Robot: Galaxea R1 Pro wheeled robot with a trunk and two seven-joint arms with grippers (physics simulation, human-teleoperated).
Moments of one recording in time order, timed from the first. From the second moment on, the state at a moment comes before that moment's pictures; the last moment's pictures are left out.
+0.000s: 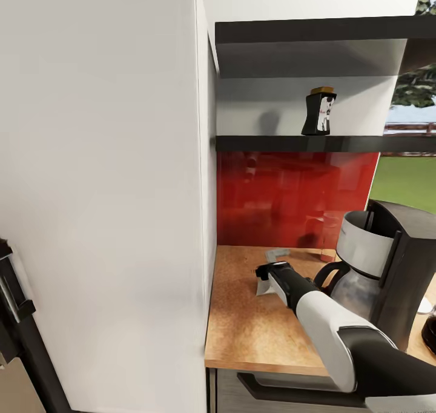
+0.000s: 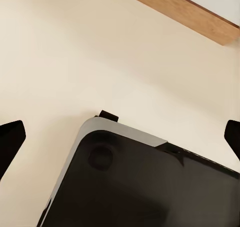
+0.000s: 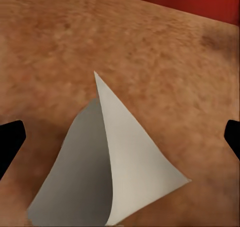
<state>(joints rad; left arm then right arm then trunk) 0.00 -0.02 -0.01 -0.06 0.41 -0.37 0.02 -1.00 0.11 -0.02 -0.26 0.21 0.34 -0.14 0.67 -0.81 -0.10</state>
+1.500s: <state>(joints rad) 0.00 -0.02 -0.01 -0.06 0.41 -0.37 0.02 -1.00 0.10 -0.01 -0.25 0.22 0.42 -0.14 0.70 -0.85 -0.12</state>
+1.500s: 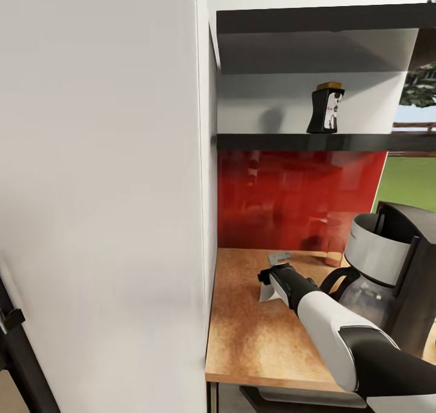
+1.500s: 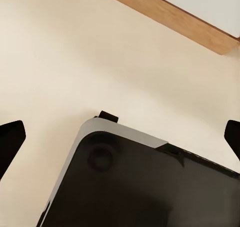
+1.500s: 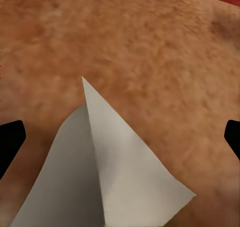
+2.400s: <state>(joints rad) 0.00 -0.02 -0.01 -0.06 0.41 -0.37 0.02 -1.00 0.09 -0.01 -0.24 0.22 0.46 -0.14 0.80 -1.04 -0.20</state>
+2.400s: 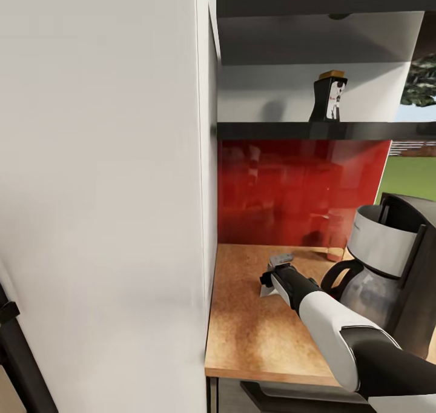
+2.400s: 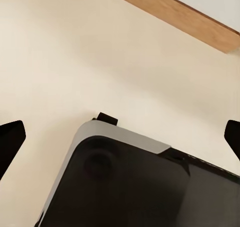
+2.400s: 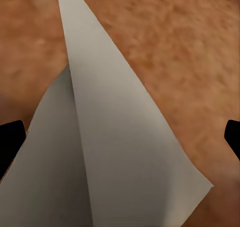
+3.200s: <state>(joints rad) 0.00 -0.02 -0.01 -0.06 0.41 -0.37 0.02 -1.00 0.08 0.00 -0.25 0.25 0.48 -0.14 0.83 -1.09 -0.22</state>
